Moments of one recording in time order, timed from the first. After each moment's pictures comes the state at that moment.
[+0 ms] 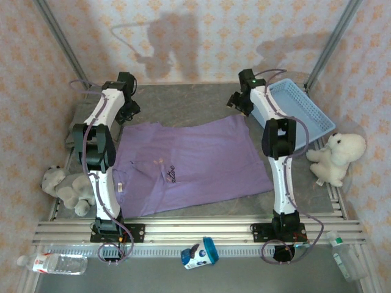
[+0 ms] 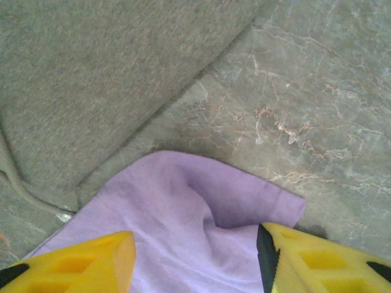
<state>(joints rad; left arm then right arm) 0.03 2.10 1.88 -1.09 -0.20 -0.78 0.19 2.50 2.31 -1.03 -0.12 0.62</state>
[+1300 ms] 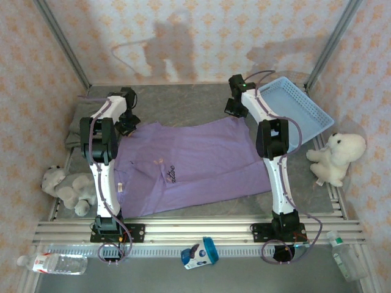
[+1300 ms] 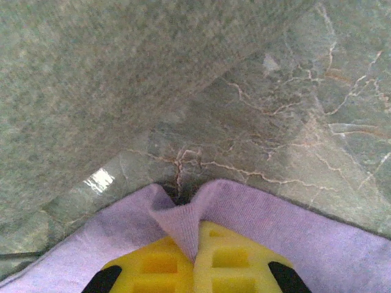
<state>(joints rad) 0.07 2.26 1.81 -1.07 -0.15 -0.83 0.24 2.53 2.32 -1.06 0.02 0.56</state>
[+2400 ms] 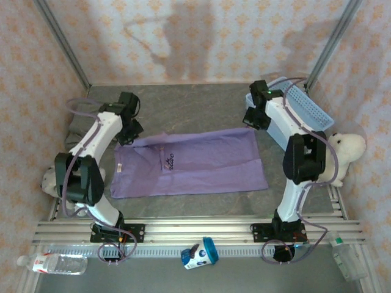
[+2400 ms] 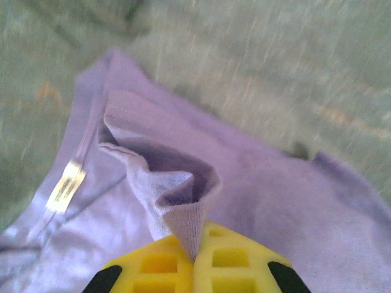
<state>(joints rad) -0.10 1.60 1.32 -1.07 -0.15 -0.80 0.18 1.87 1.59 -1.04 0.04 0.61</state>
